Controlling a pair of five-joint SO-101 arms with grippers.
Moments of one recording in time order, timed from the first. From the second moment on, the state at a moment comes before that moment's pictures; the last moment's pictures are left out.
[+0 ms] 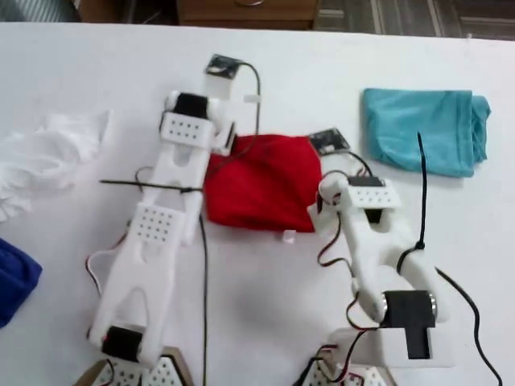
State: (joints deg) left arm 5.0 79.4 -92.2 96.7 0.0; right arm -4.4 -3.8 41.1 52.2 20.2
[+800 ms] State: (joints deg) left arm -1.5 54.7 -64.4 101.4 -4.7; right arm -4.7 -4.2 11.5 62.1 15.8
